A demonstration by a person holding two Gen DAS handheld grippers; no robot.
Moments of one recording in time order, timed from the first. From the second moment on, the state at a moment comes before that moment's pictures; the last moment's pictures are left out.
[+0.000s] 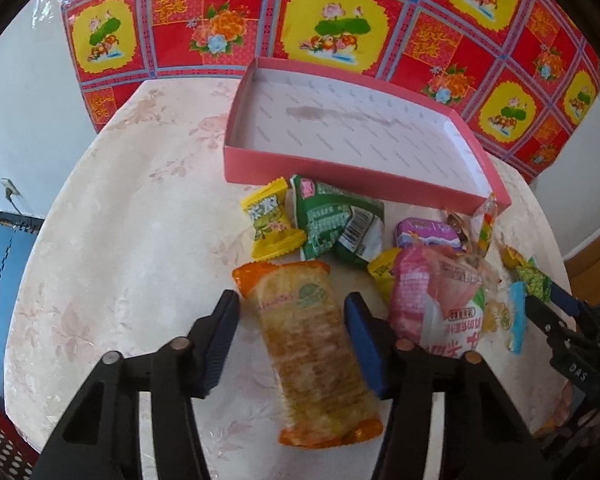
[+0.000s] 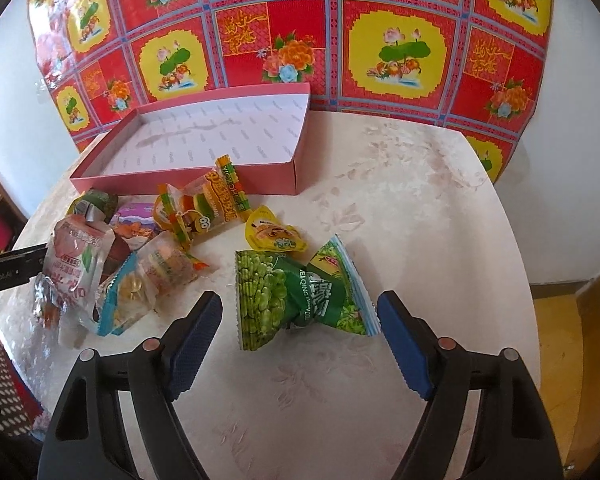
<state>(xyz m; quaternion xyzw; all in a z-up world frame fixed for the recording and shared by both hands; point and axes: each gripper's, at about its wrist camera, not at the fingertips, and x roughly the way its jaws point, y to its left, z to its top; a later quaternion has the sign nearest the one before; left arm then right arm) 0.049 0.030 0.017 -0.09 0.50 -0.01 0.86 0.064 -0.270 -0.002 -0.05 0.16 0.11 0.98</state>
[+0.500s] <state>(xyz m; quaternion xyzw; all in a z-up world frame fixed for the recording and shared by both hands) 0.034 0.025 0.016 -0.06 0.51 -0.01 0.86 0.067 -0.271 -0.005 -0.03 0.16 0.12 0.98</state>
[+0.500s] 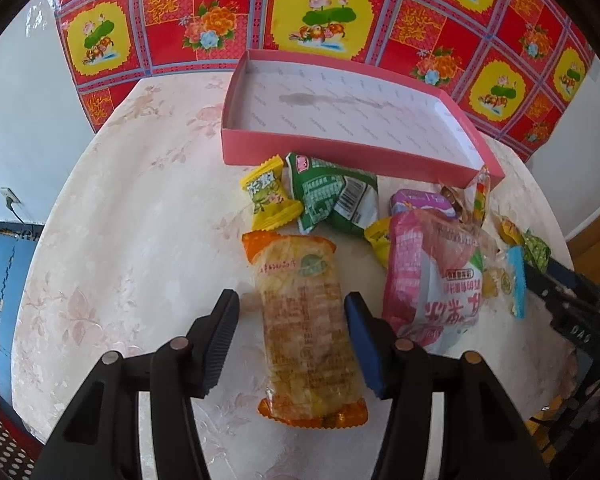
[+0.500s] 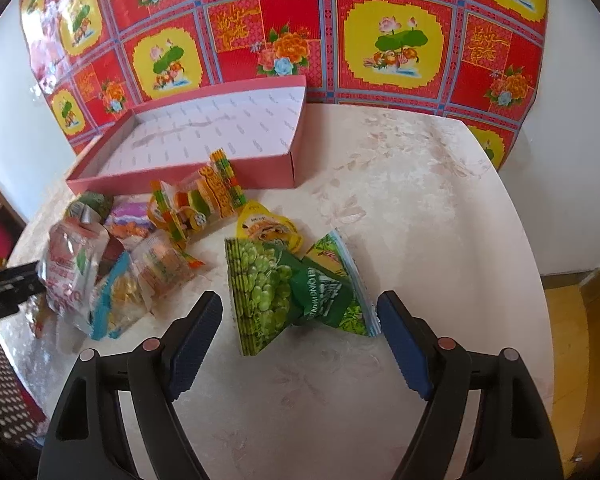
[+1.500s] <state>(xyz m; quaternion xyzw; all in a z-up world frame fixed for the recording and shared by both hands) 0.027 0.032 0.018 -0.06 0.49 -0.02 0.87 0.058 -0.266 -0.009 -0.02 0.16 0.13 0.98</state>
